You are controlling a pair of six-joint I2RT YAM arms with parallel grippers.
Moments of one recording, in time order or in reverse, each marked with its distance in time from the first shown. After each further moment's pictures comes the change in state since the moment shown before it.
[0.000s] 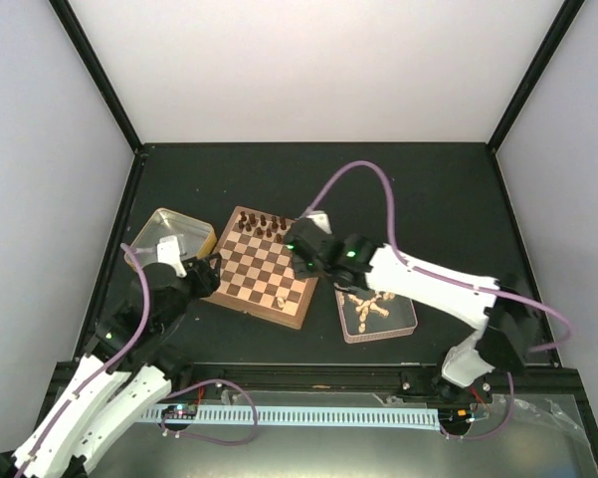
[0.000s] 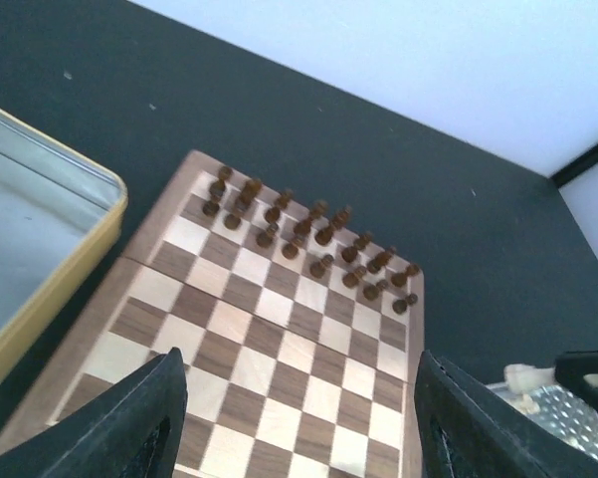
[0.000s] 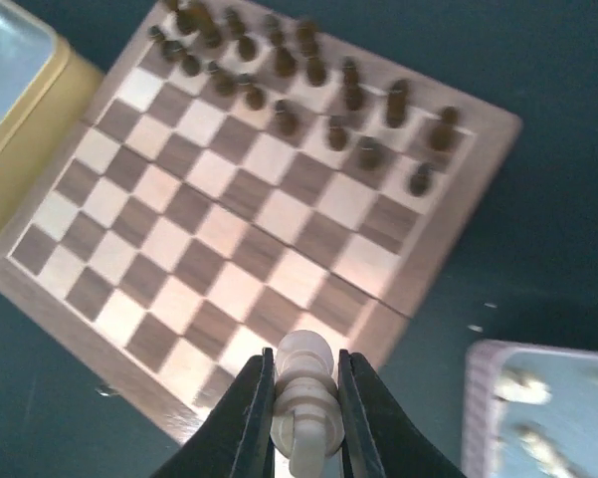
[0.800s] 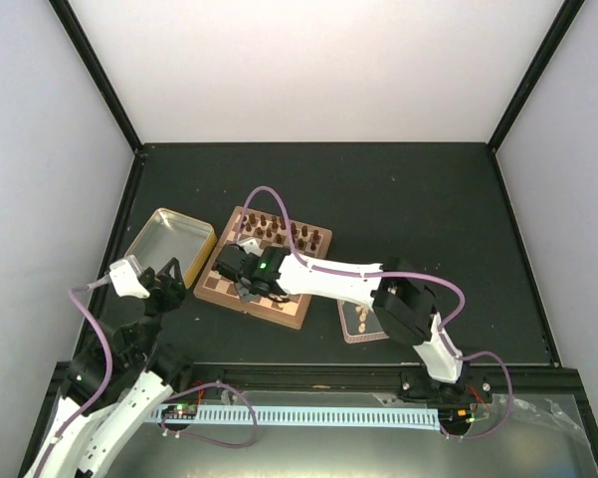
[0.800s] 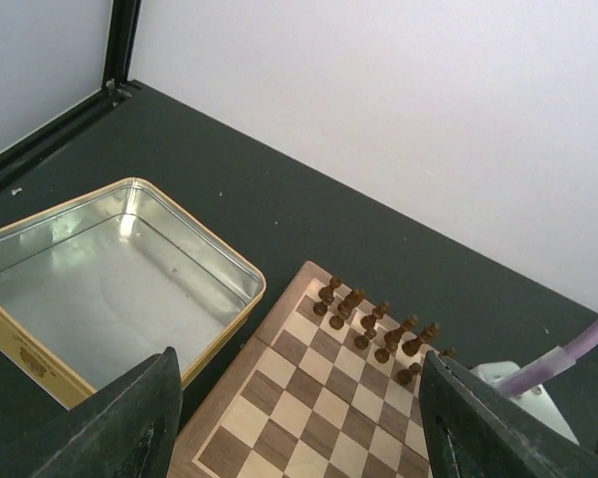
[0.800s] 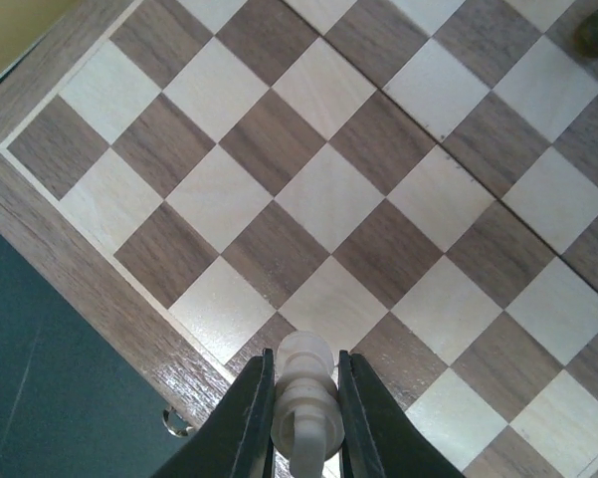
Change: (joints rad) left arm 0.003 -0.317 0.006 -0.170 -0.333 0.000; right arm 0.172 0.613 0.491 -0.081 -0.018 -0.071
